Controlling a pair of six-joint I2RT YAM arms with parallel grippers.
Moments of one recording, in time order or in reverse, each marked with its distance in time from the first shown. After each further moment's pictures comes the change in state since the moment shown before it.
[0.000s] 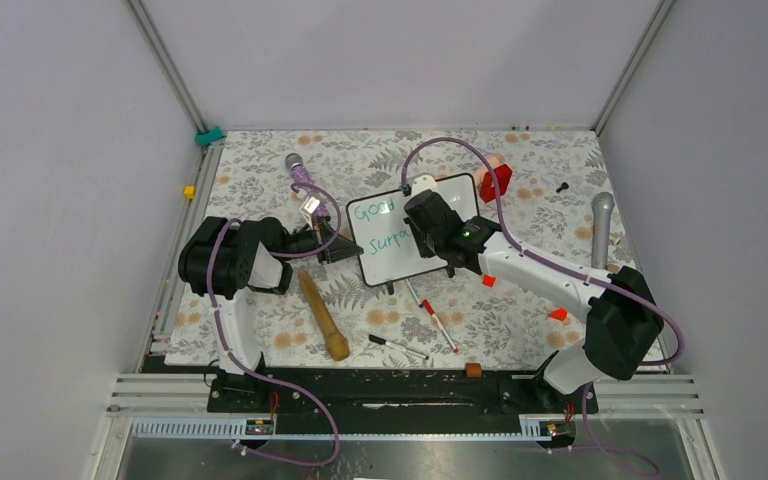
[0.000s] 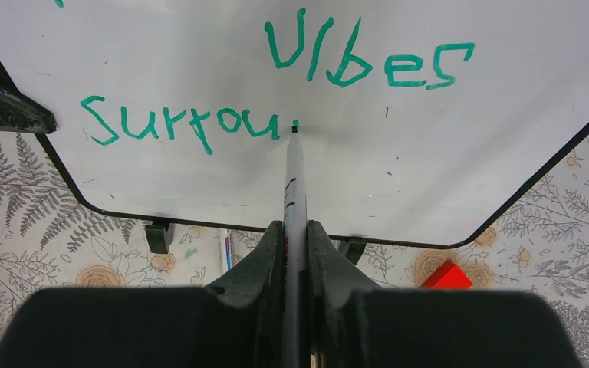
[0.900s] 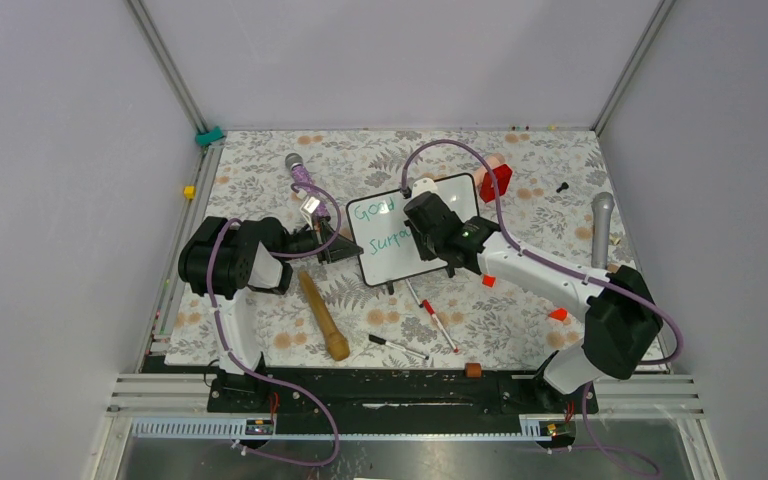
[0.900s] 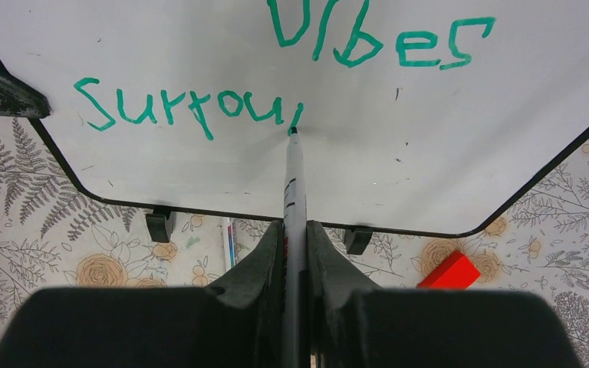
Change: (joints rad) left arm 0.000 0.000 0.000 0.000 0.000 -0.002; right arm 0.000 0.003 -0.006 -0.026 -0.020 0.023
